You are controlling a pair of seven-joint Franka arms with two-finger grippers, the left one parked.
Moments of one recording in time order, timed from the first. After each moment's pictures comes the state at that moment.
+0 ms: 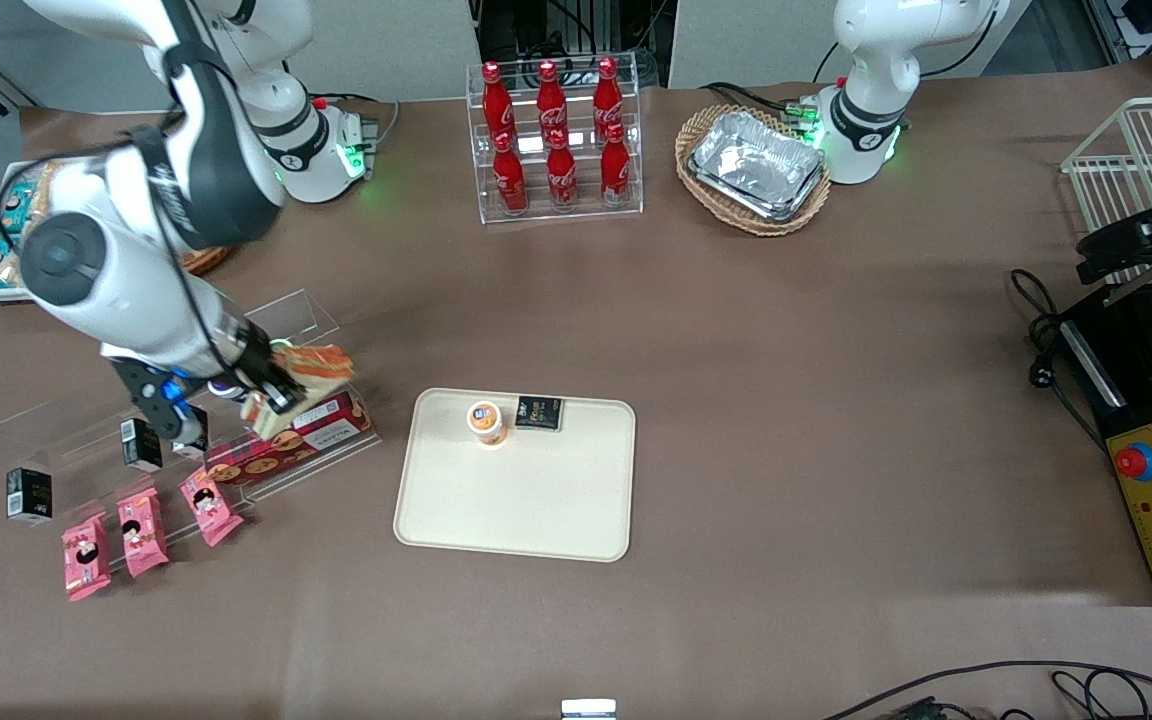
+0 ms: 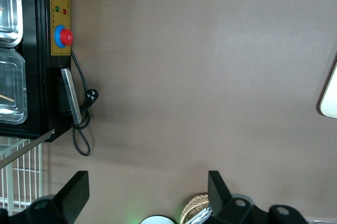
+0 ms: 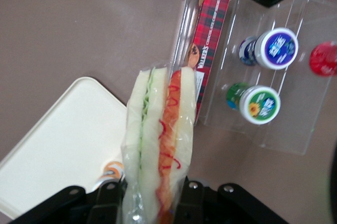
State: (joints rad) arm 0.50 0.17 -0.26 -1.73 0.08 1.84 1.14
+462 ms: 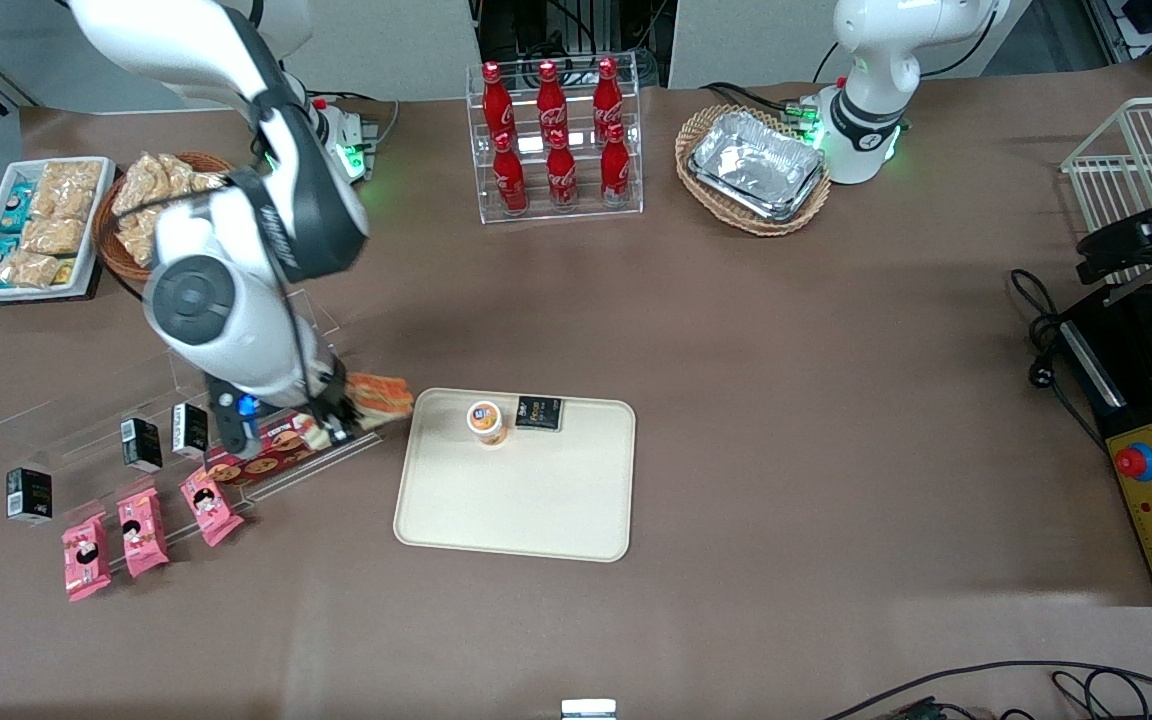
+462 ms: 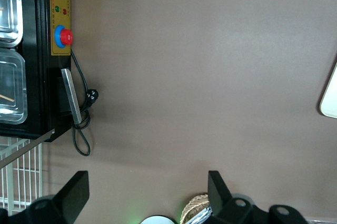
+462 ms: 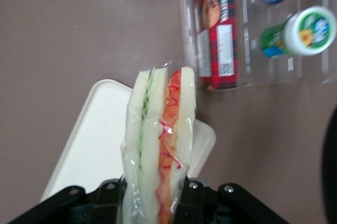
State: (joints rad) arm 0.59 0.35 -0.26 -1.58 0.08 1.89 1.56
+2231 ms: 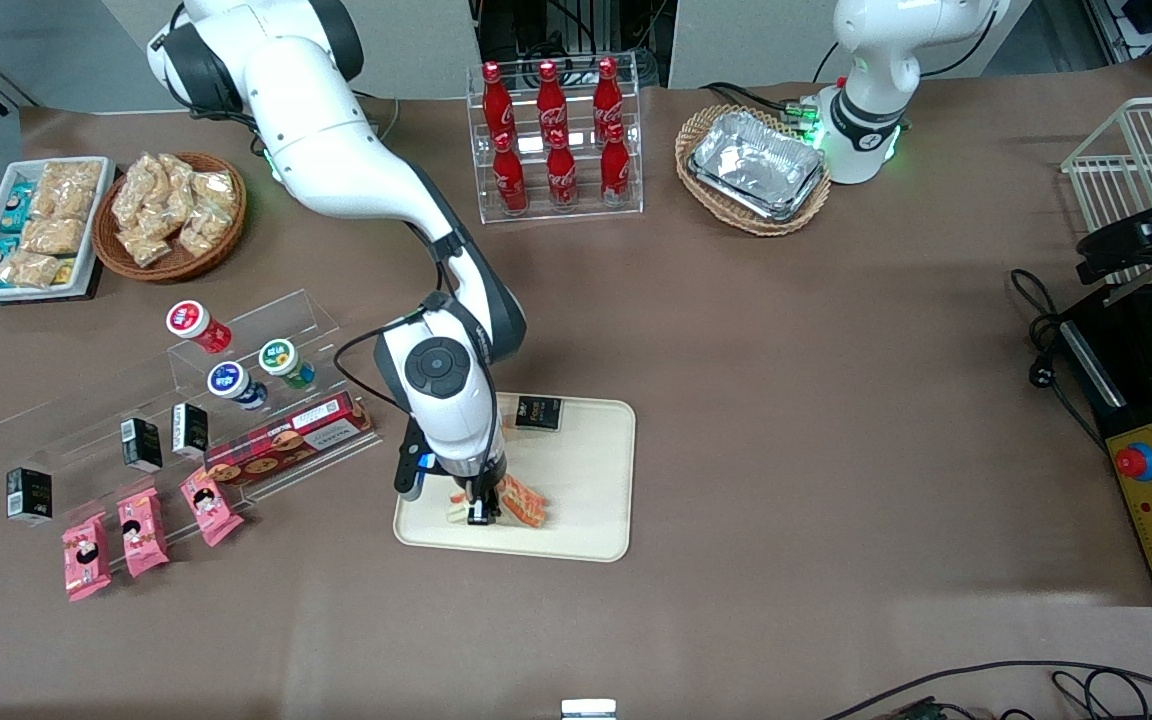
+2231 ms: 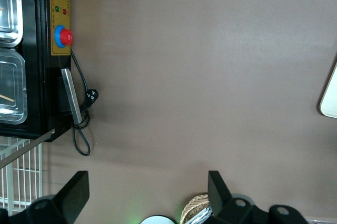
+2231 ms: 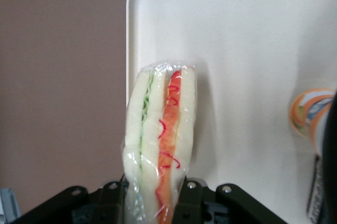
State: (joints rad) arm 0.72 0.81 -0.25 -1.40 0.08 2.44 2.16
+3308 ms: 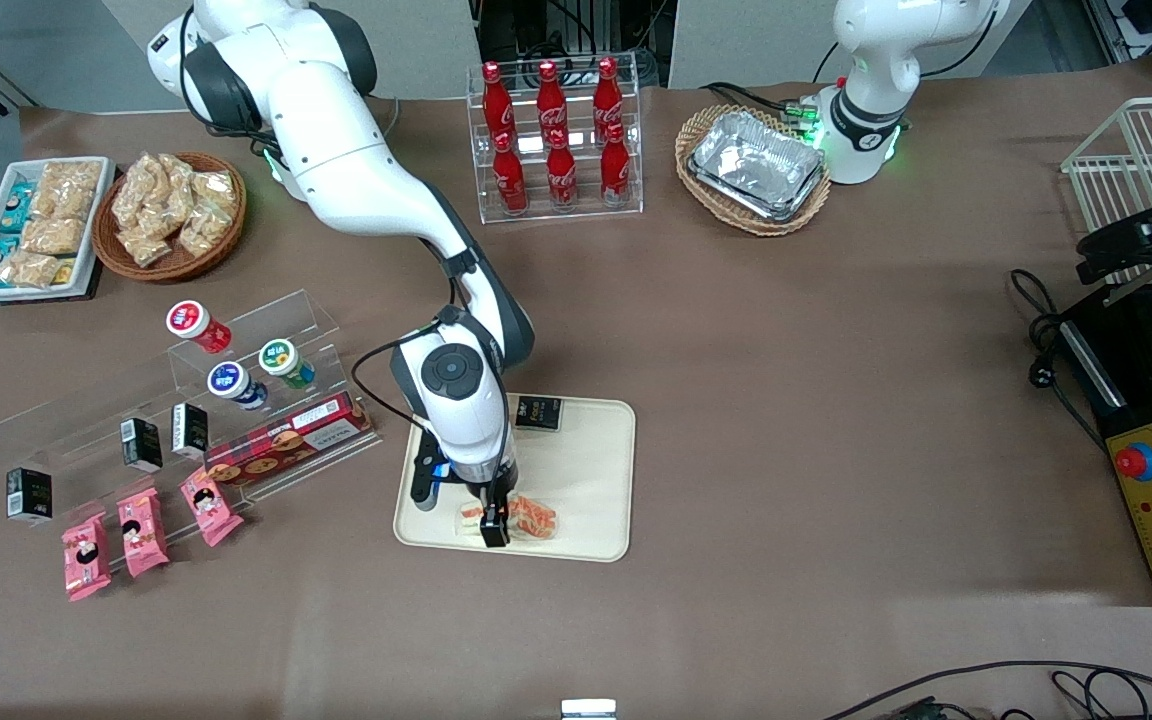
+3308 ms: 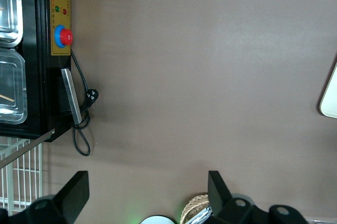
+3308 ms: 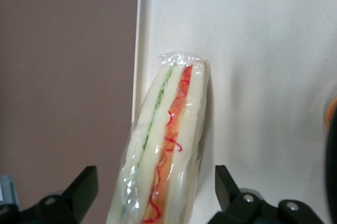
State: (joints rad) arm 0.74 0.87 -0.27 -1.37 0.08 2.52 2.13
